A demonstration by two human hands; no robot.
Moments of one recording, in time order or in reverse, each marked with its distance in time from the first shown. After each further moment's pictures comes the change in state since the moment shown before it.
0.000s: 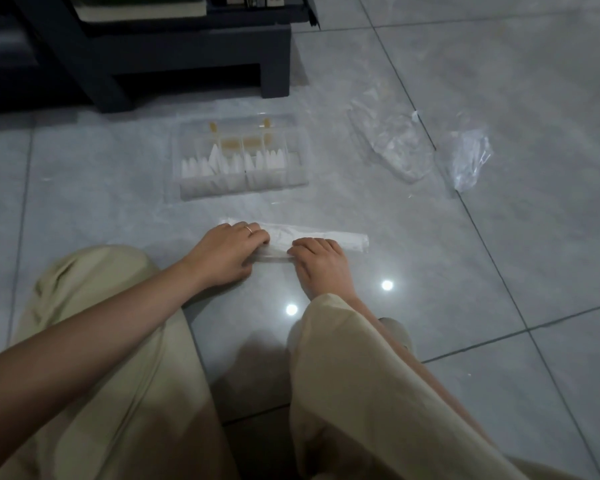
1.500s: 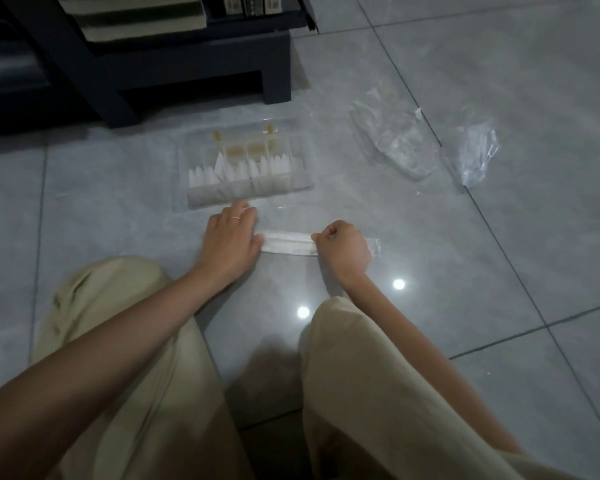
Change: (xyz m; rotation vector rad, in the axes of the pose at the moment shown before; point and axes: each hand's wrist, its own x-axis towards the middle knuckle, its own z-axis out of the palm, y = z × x) left_hand 0.010 0.000 0.000 -0.013 0.151 -0.357; right_hand 0.045 -0.001 -0.024 0.247 -0.199 0.910
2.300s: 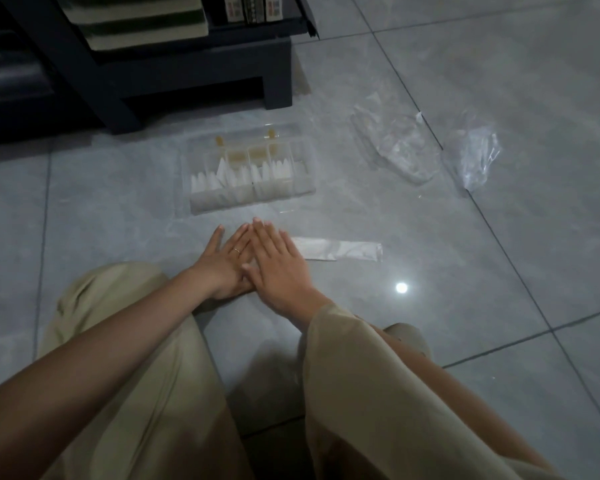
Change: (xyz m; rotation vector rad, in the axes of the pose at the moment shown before) left_hand -0.009 -0.008 -0.009 0.403 -0.726 0.108; right_hand -0.042 -0.030 0.061 -0.518 -0.204 -0.803
